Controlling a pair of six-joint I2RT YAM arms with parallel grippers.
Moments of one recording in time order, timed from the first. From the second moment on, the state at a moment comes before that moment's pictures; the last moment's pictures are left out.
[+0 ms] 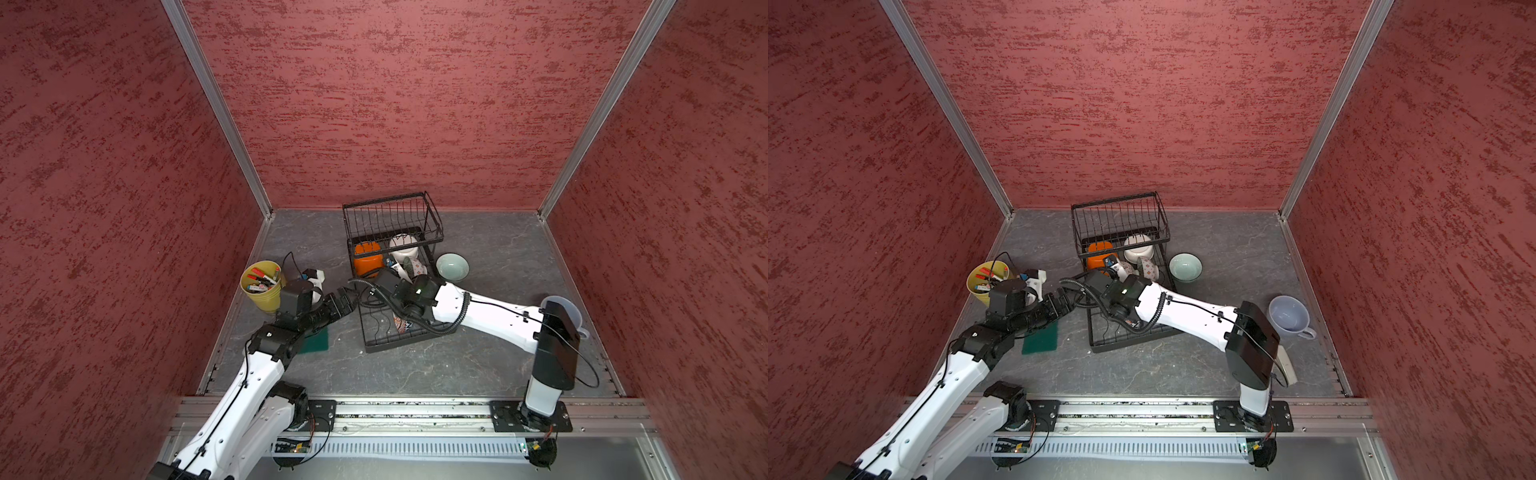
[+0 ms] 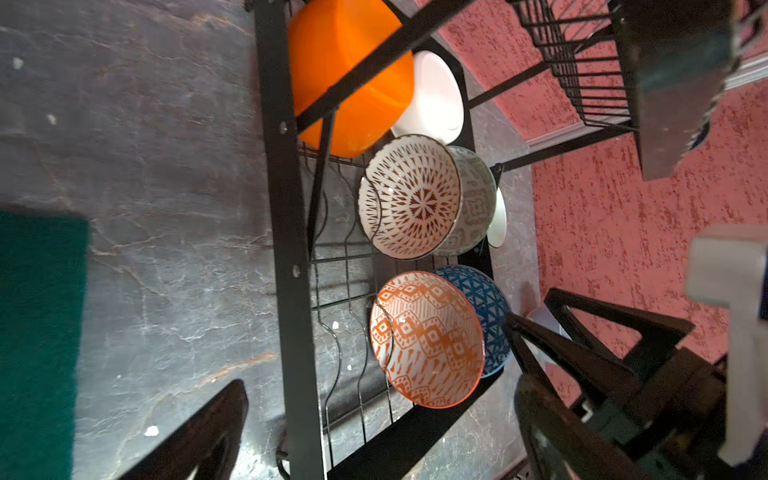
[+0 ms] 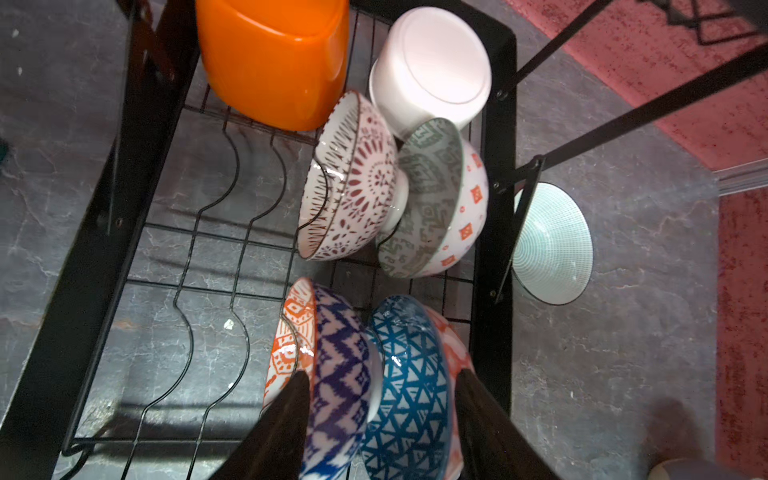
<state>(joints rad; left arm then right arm) -0.28 0.77 0.59 -0.44 0.34 -0.77 1.03 1.78 1.53 -0.90 0.59 0.49</state>
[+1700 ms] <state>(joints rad) -0.44 0.94 0.63 -0.41 0.15 -0.77 0.30 1.68 1.17 -0.52 0.11 0.49</state>
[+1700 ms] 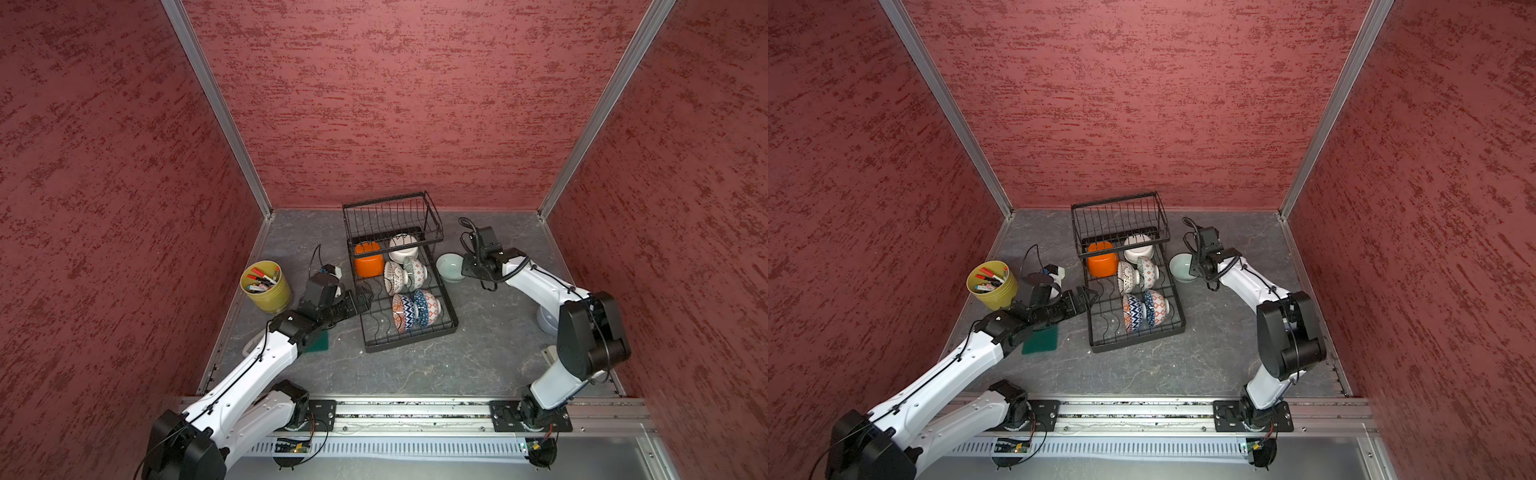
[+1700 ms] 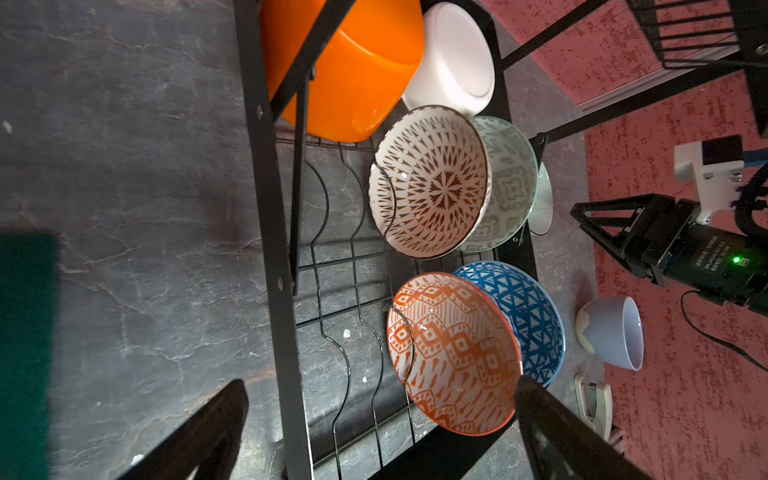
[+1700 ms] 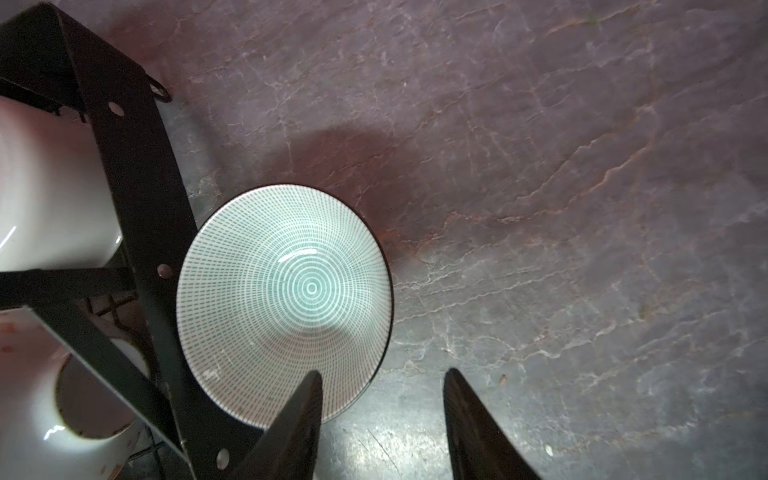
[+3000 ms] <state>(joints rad) -0.58 0.87 0.47 -0.37 0.10 -0.97 0.26 1.83 1.22 -0.43 0.08 0.51</state>
